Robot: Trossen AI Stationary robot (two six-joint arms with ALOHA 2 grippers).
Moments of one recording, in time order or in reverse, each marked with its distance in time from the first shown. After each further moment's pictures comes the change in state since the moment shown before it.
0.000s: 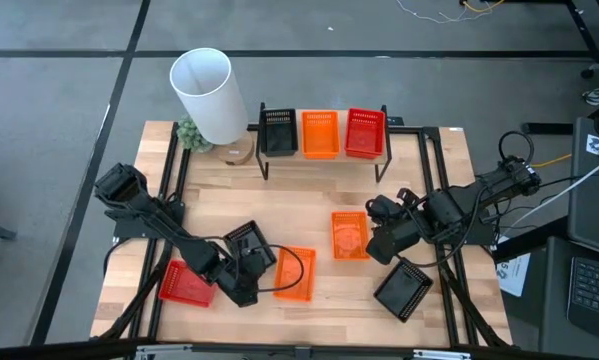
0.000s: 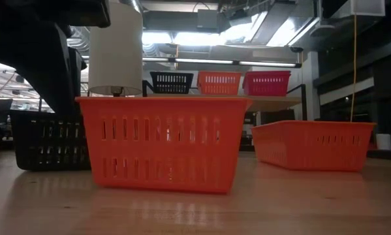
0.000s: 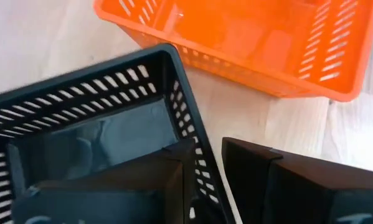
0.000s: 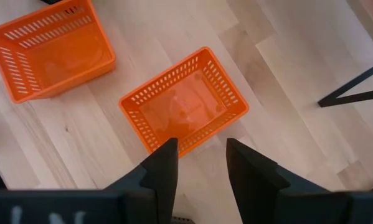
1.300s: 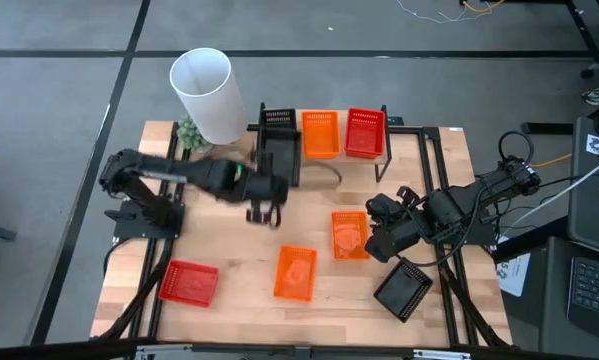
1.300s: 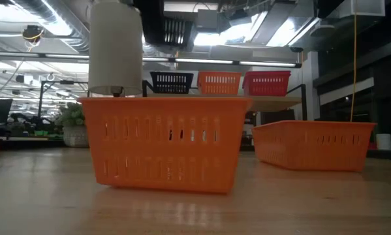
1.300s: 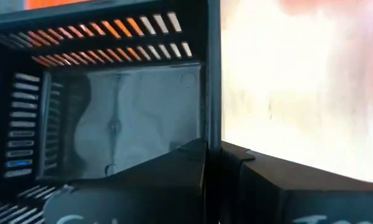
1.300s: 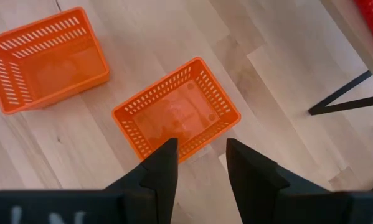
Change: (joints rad) left arm 0.552 -0.060 0.665 -0.746 -0.120 0.966; right arm 0.000 0.001 0.000 0.000 0.046 -0.002
